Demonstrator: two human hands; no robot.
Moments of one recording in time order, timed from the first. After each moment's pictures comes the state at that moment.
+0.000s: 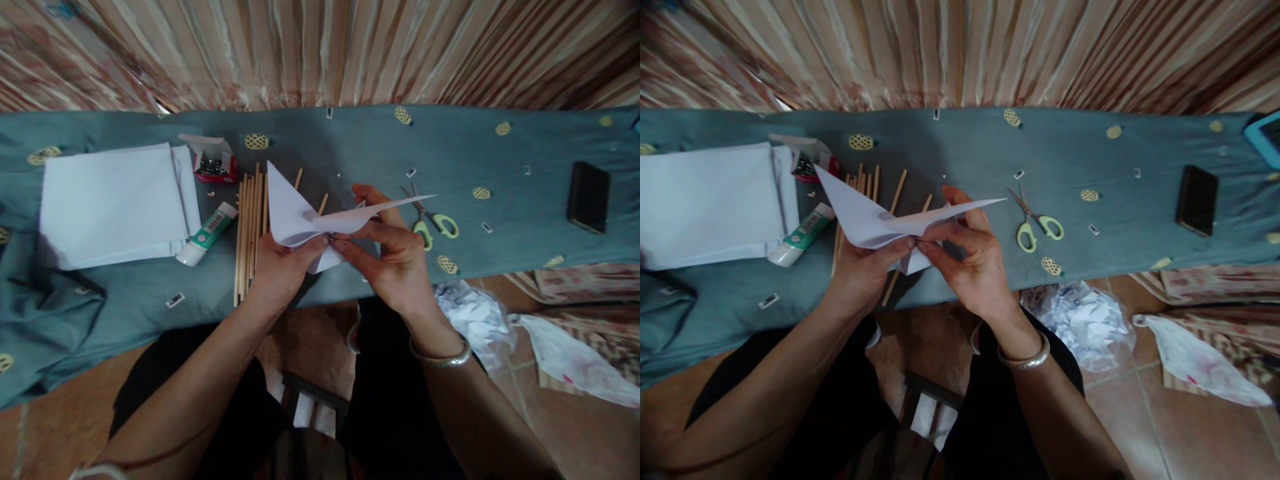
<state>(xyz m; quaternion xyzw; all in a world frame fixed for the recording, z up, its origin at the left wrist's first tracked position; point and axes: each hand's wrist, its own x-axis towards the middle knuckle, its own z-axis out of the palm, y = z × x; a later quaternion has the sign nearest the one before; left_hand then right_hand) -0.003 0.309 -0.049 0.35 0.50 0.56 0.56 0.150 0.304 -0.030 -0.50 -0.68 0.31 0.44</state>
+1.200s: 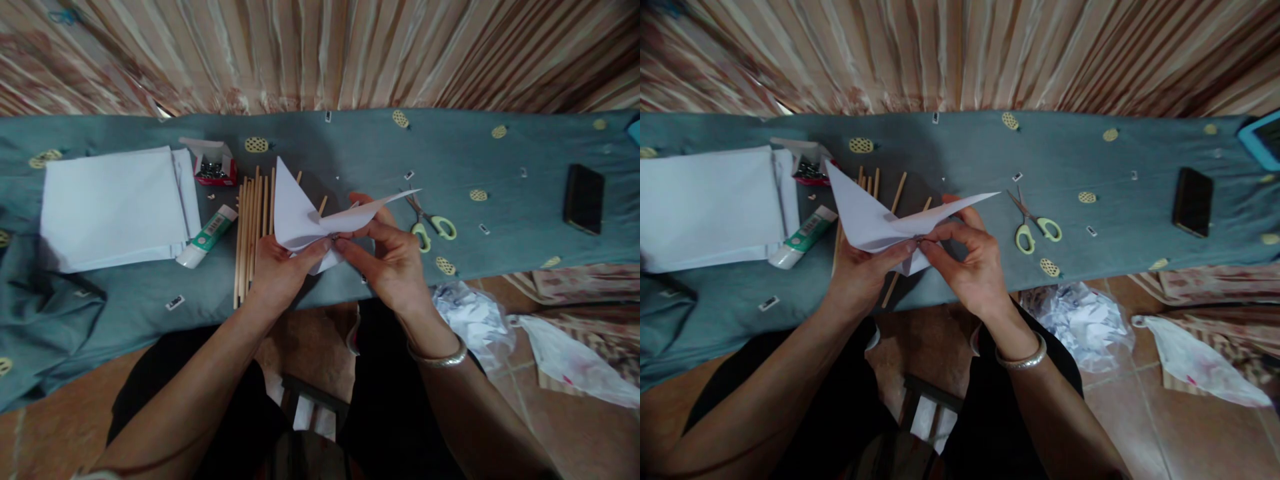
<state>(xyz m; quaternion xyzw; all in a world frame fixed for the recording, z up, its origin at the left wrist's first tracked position) -0.002 0.308 -0.042 0.37 0.49 0.57 0.54 0.145 0.304 -0.038 -0.51 -0.61 0.37 0.48</state>
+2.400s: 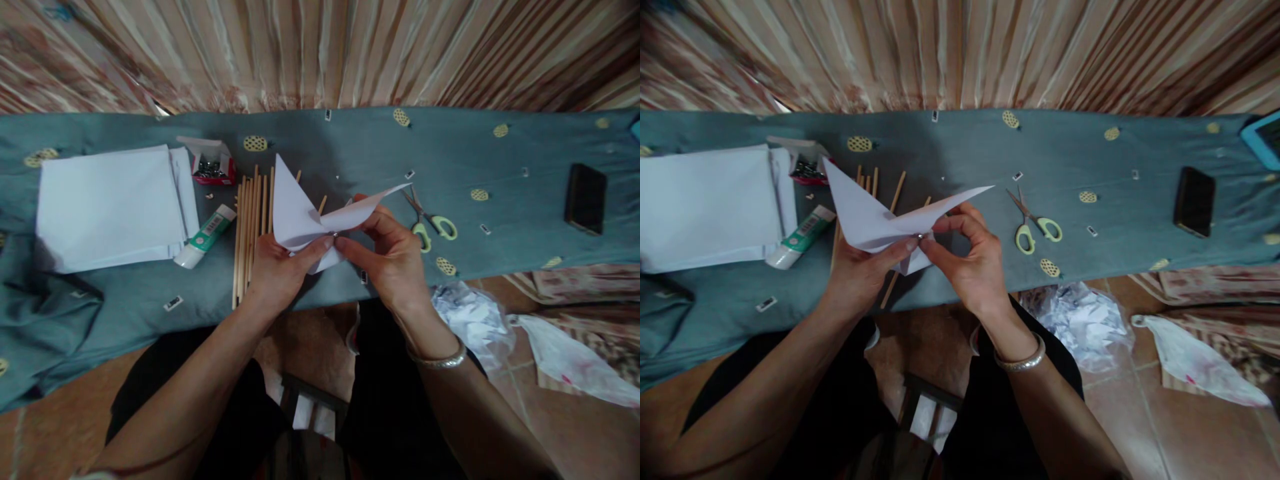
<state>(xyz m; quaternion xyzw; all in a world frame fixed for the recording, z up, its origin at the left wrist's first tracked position) -0.003 0.310 -0.043 0.40 0.49 0.57 0.53 0.143 0.306 -0.041 -0.54 -0.55 0.41 0.50</state>
